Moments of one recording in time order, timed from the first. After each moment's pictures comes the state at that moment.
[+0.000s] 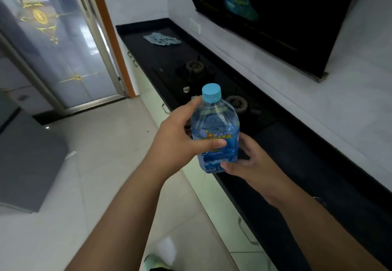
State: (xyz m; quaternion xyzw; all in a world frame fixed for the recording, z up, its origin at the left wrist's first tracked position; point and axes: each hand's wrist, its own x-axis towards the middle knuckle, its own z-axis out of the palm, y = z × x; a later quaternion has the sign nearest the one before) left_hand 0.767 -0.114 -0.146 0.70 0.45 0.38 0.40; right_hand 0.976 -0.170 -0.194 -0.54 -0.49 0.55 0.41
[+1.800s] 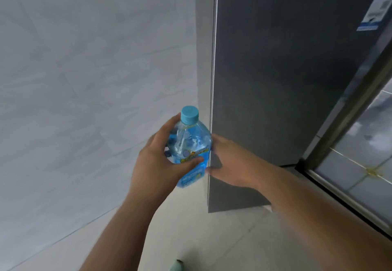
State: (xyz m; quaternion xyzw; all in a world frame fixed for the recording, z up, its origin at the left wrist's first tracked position) left_hand 0.084 -0.049 -0.134 0.14 0.86 0.48 -0.12; right_hand 0.064 0.164 -0.160 0.16 -0.95 0.26 -0.03
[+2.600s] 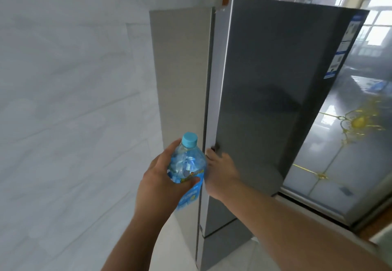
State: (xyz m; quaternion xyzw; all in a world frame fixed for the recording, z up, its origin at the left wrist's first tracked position) left_hand -0.182 -0.054 -0.137 0.28 0.84 0.47 -0.05; right_hand -0.168 0.127 -0.162 -0.08 -0.97 -0.20 -0.05
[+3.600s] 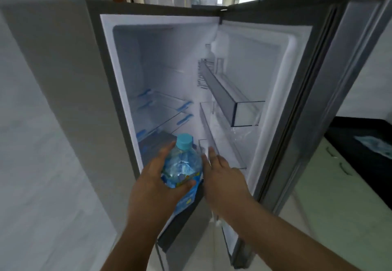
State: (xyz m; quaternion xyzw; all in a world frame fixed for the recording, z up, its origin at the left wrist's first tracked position) left_hand -0.168 0.055 -0.140 0.48 0.72 0.50 0.07; right_hand -0.037 0.171 -0.133 -0.38 -0.92 -0.02 -0.01
